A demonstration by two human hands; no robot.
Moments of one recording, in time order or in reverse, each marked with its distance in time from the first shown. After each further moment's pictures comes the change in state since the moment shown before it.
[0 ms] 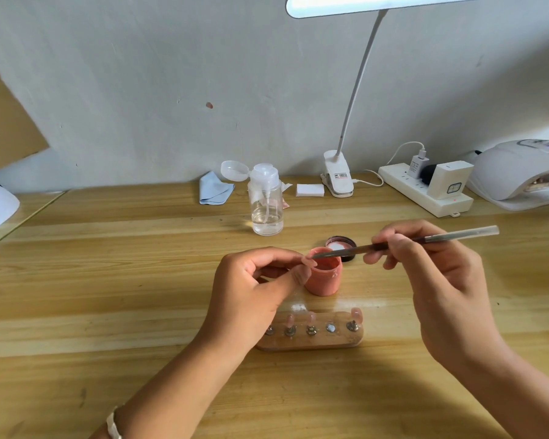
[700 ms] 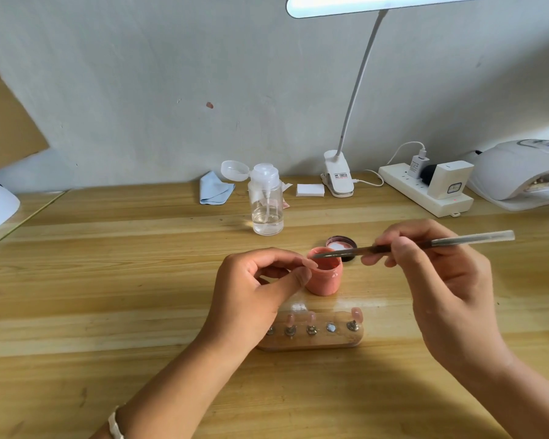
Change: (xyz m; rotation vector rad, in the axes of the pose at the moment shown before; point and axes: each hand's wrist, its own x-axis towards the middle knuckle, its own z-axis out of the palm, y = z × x) left_hand -0.001 0.000 0.000 0.018 -0.014 0.016; right_hand -0.002 -0.004 0.002 -0.073 -0.009 -0.117
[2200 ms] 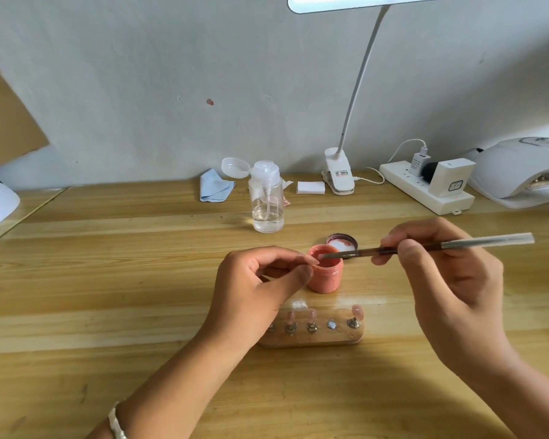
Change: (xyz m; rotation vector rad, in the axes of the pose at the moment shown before) left_hand 0.000 -0.001 -0.001 0.010 -0.010 -0.021; right_hand -0.002 -0.005 -0.003 -0.146 0.024 -0.054
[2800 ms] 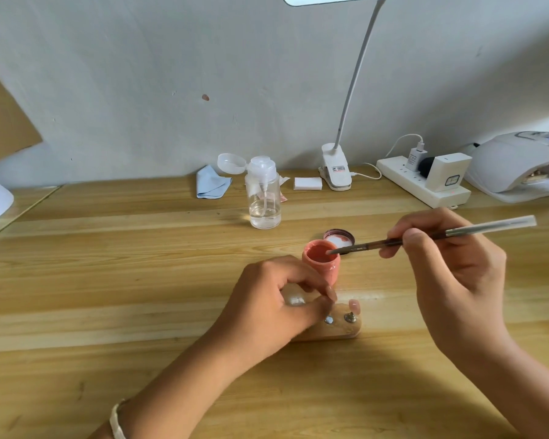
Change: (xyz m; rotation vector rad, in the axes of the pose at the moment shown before) left_hand -0.007 -0.001 0.007 0.320 -0.233 0.120; right_hand 0.002 0.004 -0.002 -0.047 0.086 0.016
